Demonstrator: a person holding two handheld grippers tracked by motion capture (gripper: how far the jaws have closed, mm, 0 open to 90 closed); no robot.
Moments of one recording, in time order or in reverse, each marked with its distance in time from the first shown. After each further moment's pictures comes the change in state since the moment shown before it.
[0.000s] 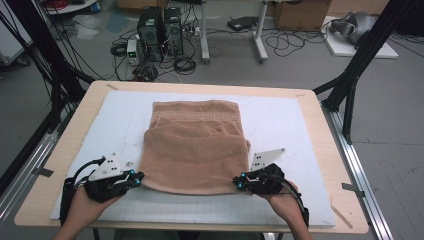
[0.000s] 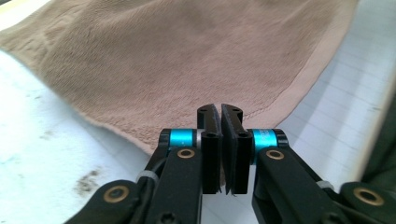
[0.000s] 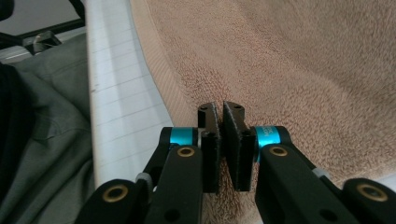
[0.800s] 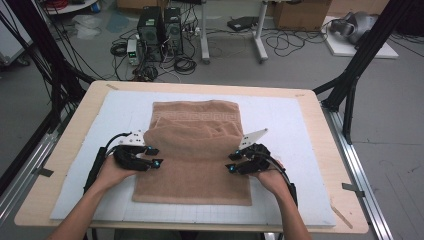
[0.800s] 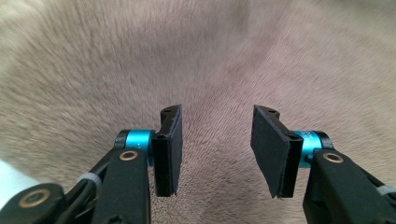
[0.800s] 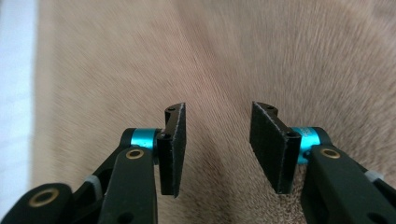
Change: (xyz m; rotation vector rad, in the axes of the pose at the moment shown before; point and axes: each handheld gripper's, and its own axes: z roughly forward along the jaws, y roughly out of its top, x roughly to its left) left arm 0.085 0.004 0.104 0.061 -0.166 -0.018; right arm -0.074 0.013 0.050 0.086 -0.023 -0.020
